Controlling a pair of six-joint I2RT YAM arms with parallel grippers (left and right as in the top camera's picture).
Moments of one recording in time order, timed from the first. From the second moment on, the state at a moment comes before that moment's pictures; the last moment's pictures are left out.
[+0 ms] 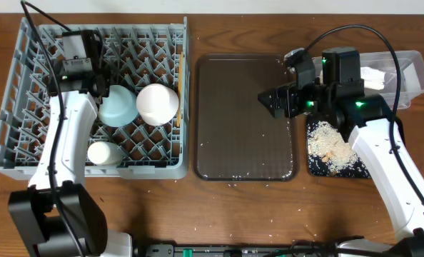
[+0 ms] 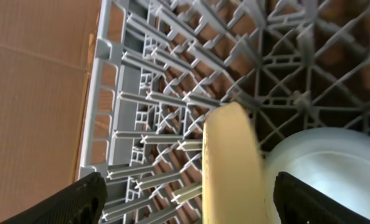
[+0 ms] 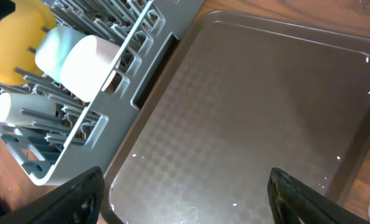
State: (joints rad) left arm 0.11 1.64 1.35 -0.60 -0.45 0.30; right arm 0.21 1.47 1.21 -0.59 -0.52 0.05
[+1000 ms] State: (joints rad) left arm 0.01 0.85 1.35 -1.08 0.13 -0.04; right arm 0.18 1.16 1.22 -0.61 -0.48 0.10
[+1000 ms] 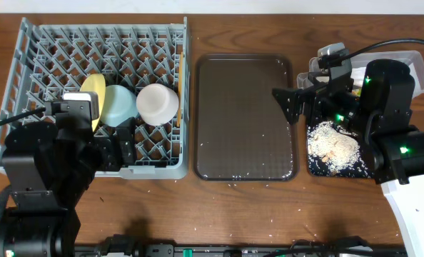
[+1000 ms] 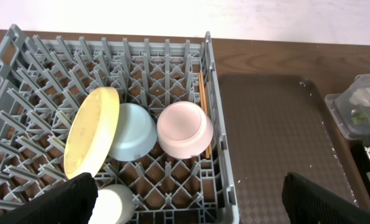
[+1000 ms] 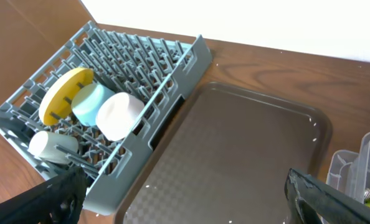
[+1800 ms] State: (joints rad) left arm 0.01 0.35 0.66 -0.50 -0.05 -0.15; right arm 0.18 1.16 1.22 -0.70 -0.47 0.10
